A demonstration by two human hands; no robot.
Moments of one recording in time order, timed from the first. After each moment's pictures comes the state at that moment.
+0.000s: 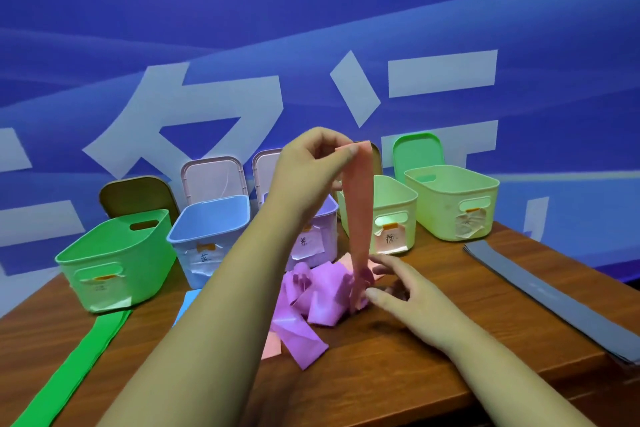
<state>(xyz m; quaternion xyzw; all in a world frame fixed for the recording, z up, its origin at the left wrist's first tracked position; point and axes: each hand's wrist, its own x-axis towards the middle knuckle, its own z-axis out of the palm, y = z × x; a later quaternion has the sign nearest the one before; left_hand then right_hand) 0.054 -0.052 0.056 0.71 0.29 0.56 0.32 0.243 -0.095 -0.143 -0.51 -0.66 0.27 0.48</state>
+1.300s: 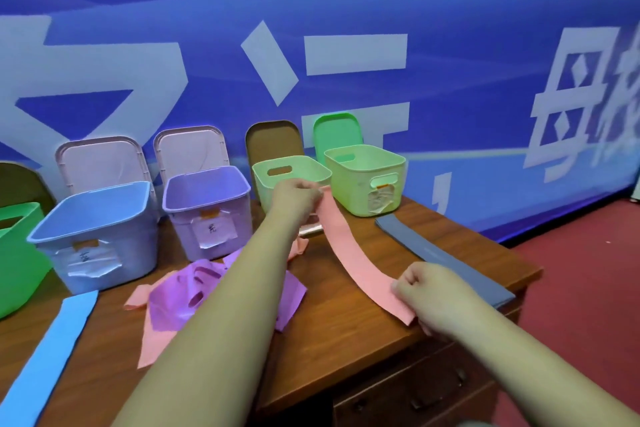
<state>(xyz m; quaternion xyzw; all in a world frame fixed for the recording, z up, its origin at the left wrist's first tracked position) 0.189 0.017 -0.049 0.63 0.45 0.43 0.47 0.335 -0.198 -0.115 -0.81 -0.48 0.20 0.28</state>
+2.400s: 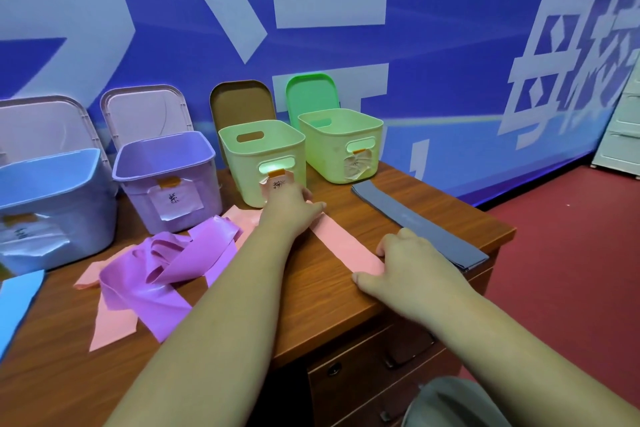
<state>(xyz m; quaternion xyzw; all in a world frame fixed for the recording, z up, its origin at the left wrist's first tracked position) 0.219 0.037 -0.136 0.82 0.48 0.26 0.18 0.321 -0.206 -0.121 -0.83 -0.53 0.04 0.15</state>
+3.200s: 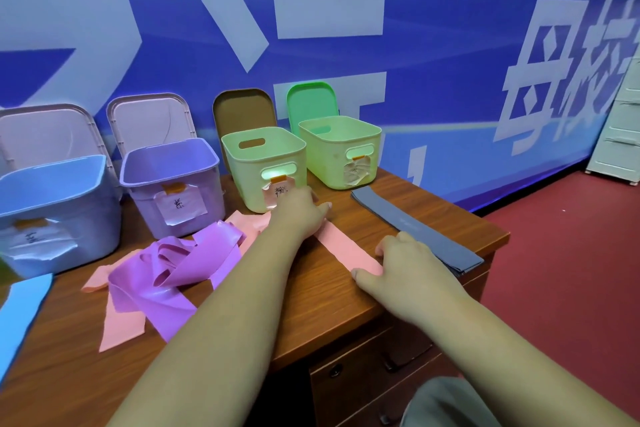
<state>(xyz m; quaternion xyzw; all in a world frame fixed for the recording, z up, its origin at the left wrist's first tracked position) 0.228 0.021 -0.121 0.84 0.49 0.21 0.15 0.316 -0.208 -0.121 -0.84 -0.52 0.04 0.18</state>
